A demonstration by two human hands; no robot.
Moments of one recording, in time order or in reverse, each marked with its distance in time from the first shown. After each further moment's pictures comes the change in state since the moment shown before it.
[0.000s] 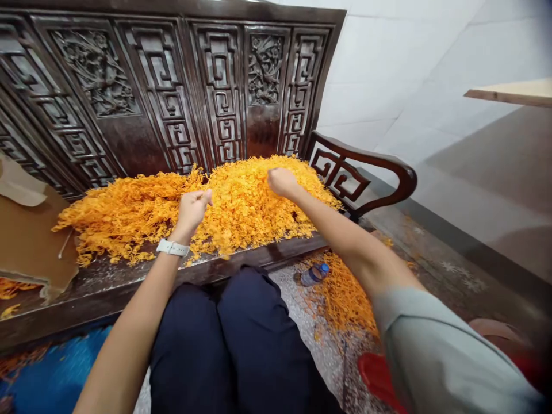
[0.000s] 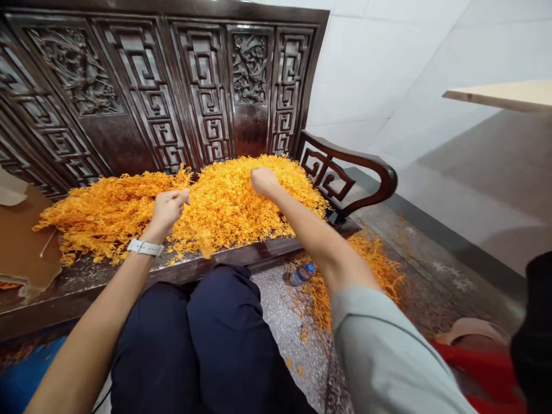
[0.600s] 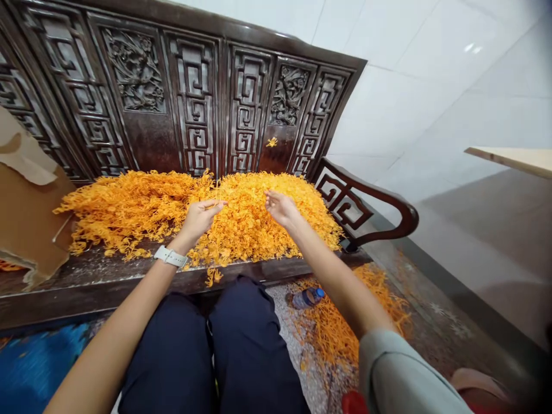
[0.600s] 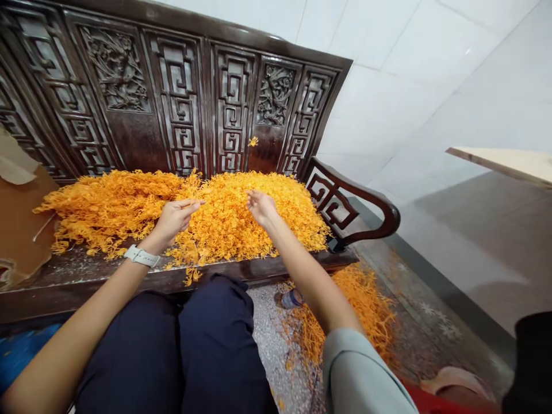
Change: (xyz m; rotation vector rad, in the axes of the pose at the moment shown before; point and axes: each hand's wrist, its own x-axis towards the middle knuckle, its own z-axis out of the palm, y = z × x) left_hand -0.020 0.003 -0.016 -0.211 -0.030 -0.090; right_hand -0.028 -0.046 0.021 1.433 0.022 0.334
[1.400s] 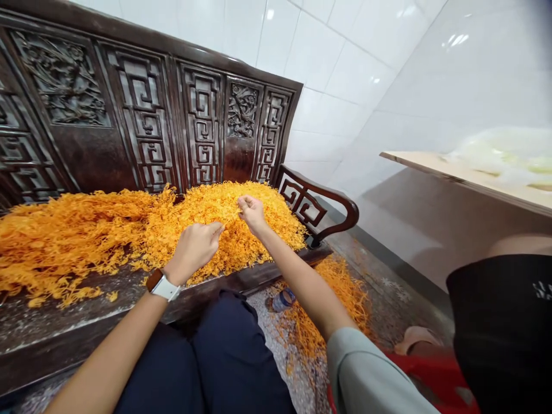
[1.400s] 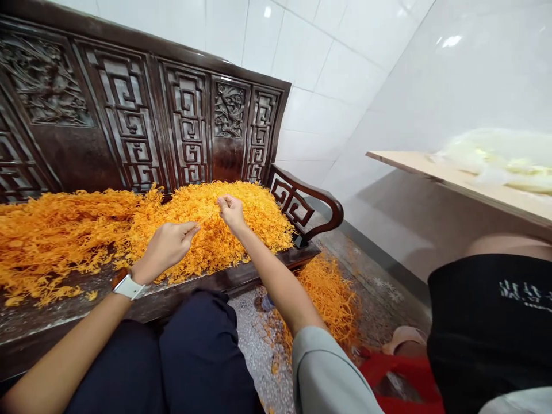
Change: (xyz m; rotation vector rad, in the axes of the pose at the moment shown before) left_hand -0.012 0.018 0.075 0.906 -0.140 0.558; right_hand 0.012 0.013 -0.017 -0.235 0.081 -0.304
